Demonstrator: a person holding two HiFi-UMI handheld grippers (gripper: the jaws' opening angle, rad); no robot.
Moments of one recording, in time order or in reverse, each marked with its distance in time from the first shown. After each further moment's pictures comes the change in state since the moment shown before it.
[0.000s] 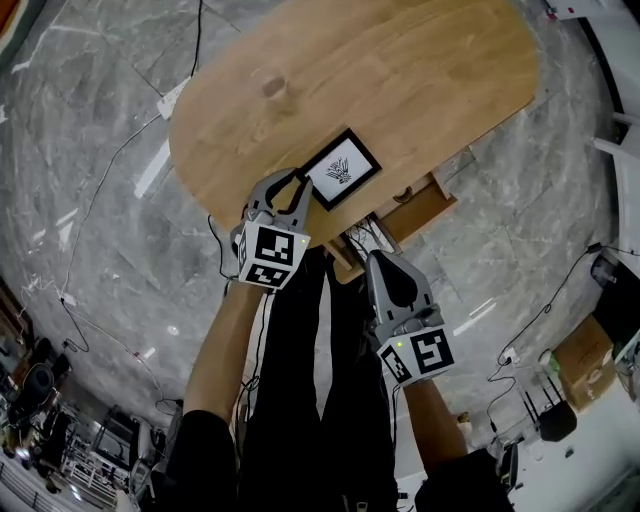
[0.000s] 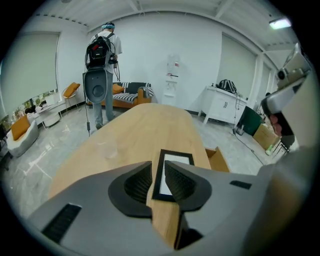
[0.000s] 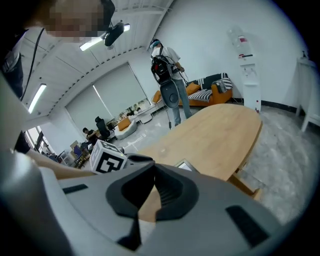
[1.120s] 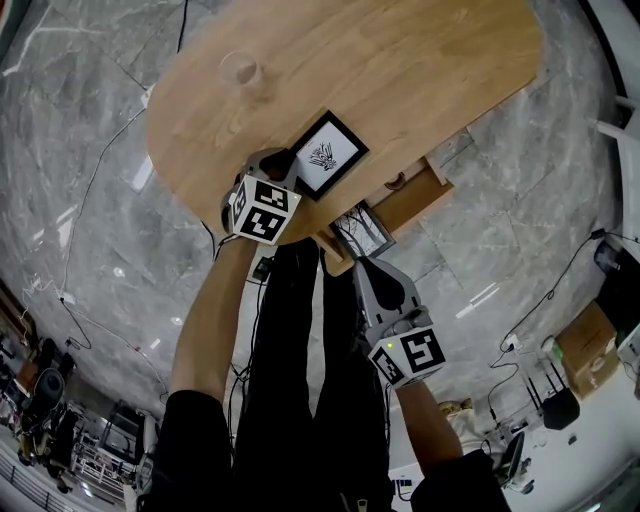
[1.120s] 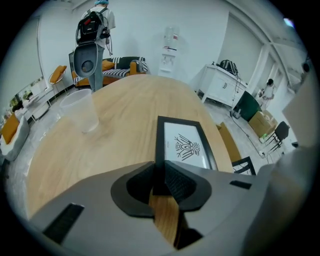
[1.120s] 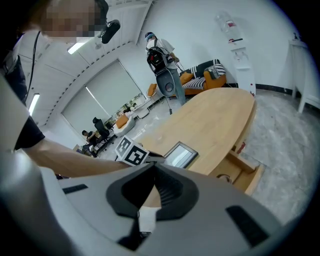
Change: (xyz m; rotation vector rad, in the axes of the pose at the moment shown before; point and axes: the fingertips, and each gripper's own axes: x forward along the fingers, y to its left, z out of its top) left arm 0.076 0.005 -0.068 0.024 0.266 -0.064; right arm -0.007 -0.014 -0.048 0.117 0.080 0.016
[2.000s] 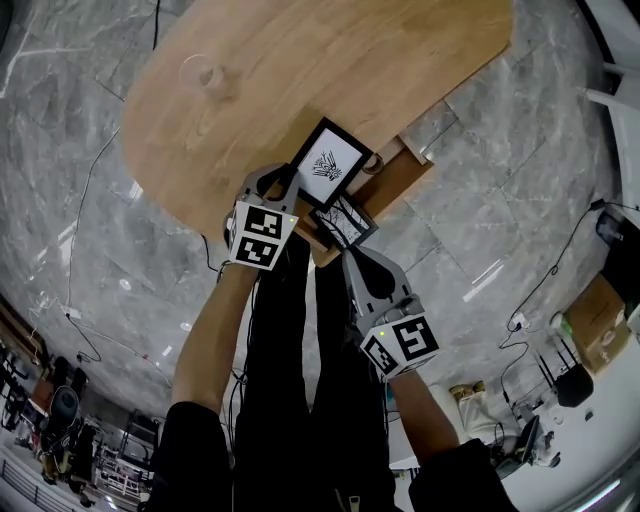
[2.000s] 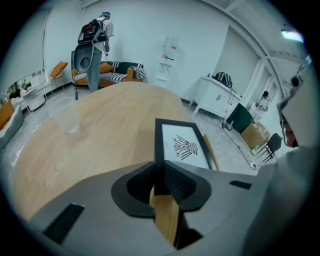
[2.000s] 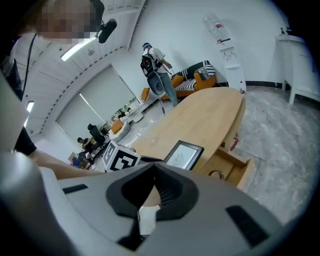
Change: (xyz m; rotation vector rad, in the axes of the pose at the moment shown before) left arm -0.014 -0.073 0.018 -0.055 -0.087 -0.082; right arm -0.017 -0.023 -0.005 0.076 -0.043 -0.040
